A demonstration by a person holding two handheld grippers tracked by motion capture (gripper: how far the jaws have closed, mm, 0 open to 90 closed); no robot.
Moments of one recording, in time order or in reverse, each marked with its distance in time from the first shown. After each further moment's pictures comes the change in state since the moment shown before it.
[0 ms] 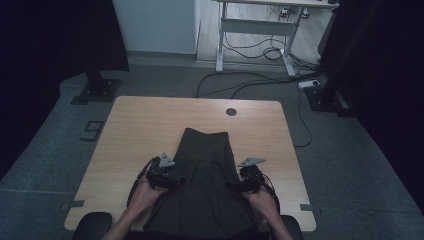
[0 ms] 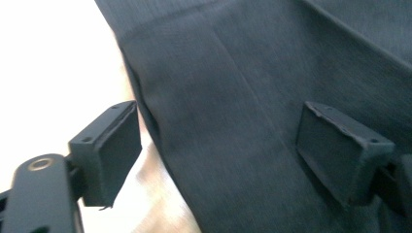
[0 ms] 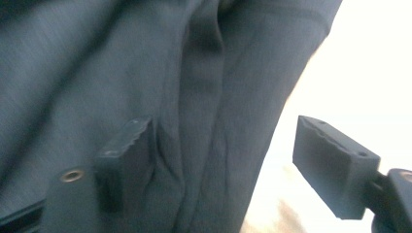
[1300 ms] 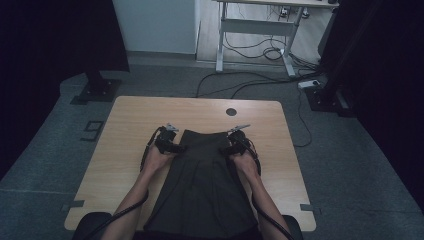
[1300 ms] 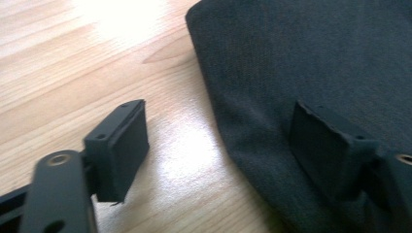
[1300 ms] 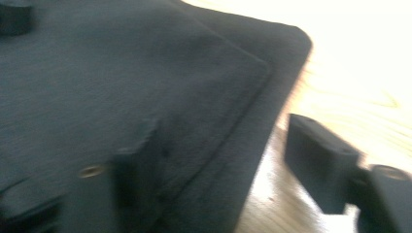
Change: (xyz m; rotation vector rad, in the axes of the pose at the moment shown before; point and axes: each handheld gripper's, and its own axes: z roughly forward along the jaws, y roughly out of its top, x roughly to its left) left arm 0.082 0.057 0.077 0.042 0.013 -0.117; right arm -0.063 0.088 0.085 0.038 -0.059 0.066
